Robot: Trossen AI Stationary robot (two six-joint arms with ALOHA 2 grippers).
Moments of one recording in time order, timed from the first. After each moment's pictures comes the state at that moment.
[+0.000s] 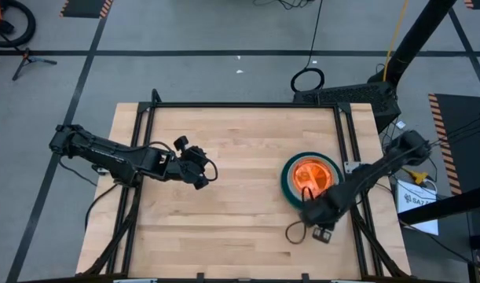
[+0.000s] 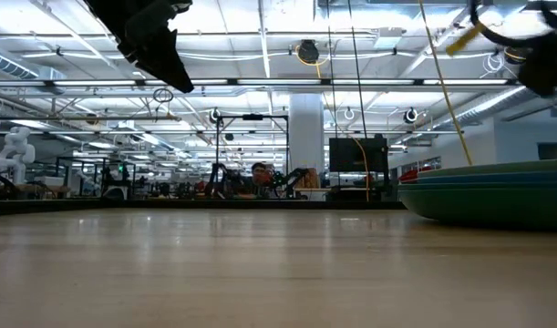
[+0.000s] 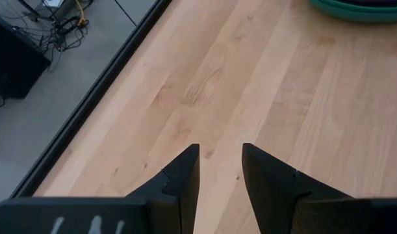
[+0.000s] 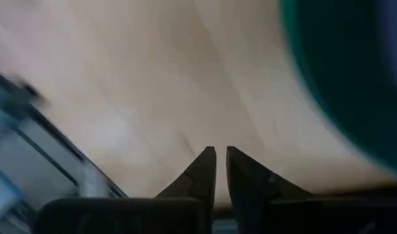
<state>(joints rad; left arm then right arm) -0.21 1.26 0.95 -0.63 -0.64 -0.38 0.55 1.39 0.86 -0.97 -0.37 1.06</state>
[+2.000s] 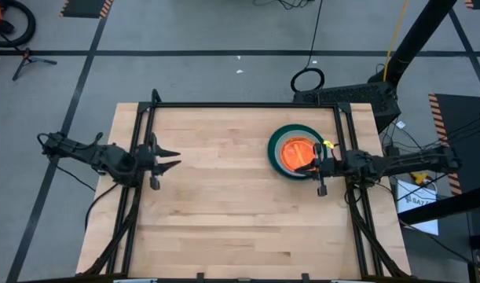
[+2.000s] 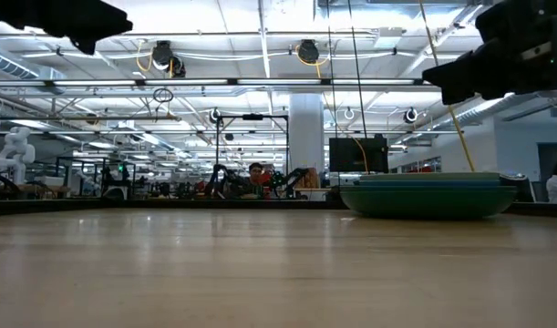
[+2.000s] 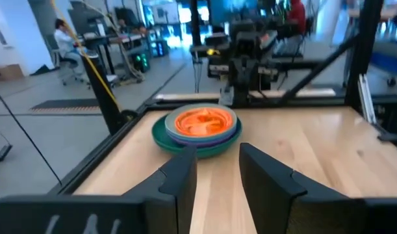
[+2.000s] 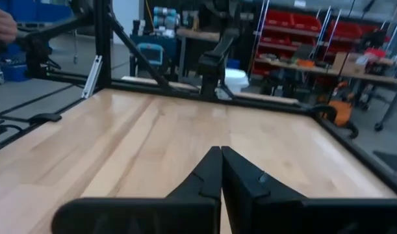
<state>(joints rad) -0.33 0.35 0.40 -0.13 -0.47 0.07 0.05 0.47 0.05 0.37 0.00 -0.11</state>
